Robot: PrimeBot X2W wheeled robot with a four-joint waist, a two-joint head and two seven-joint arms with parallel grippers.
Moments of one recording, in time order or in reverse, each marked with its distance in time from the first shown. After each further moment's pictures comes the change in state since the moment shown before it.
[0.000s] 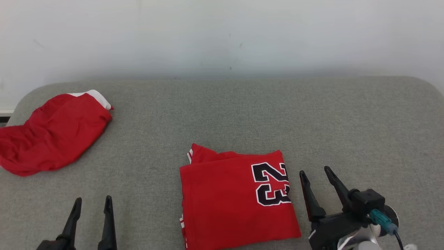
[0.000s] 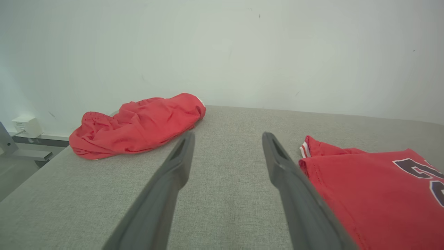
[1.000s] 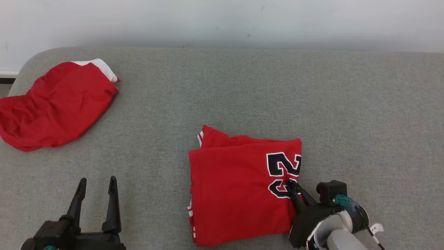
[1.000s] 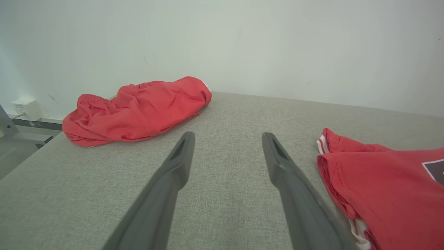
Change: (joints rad) left arm -0.096 0.000 -0.029 0.035 -0.025 -0.002 0.000; right arm -0.262 0.040 0.130 0.511 0.092 0.000 0.026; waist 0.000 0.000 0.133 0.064
